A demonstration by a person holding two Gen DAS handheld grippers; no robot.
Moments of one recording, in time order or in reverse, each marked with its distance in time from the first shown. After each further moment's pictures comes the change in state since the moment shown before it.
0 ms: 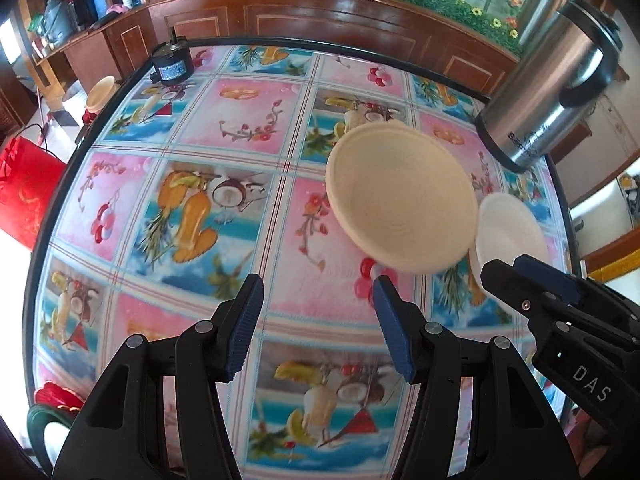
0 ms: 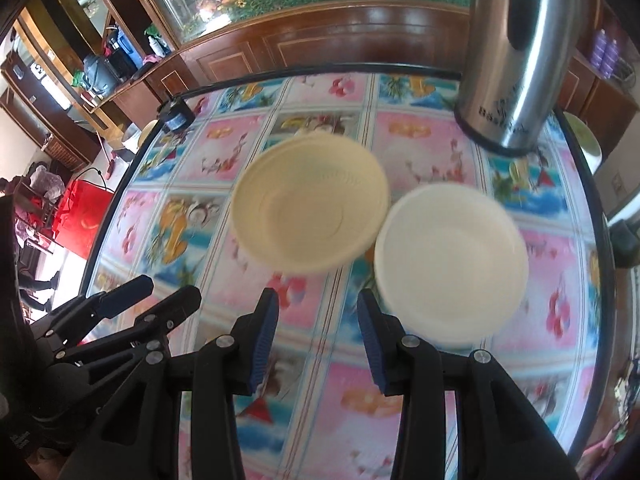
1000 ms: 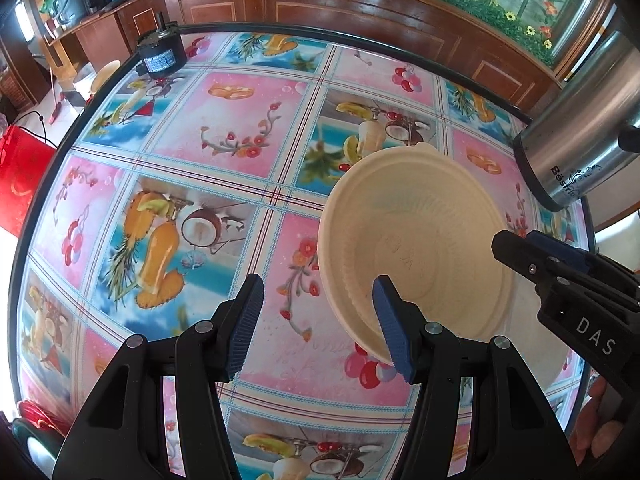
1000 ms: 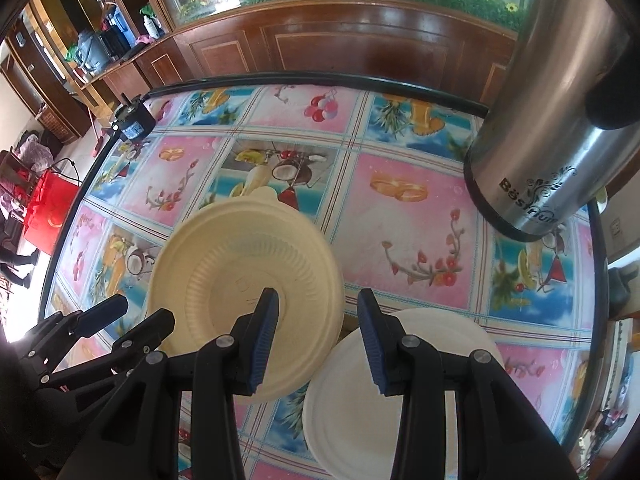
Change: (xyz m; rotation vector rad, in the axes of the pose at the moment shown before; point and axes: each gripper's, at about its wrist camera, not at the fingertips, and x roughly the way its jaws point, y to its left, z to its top) left arm 0.056 -0.013 0.041 -0.073 0.033 0.055; right arm 0.057 -0.031 0.071 -0.097 0.041 -0.049
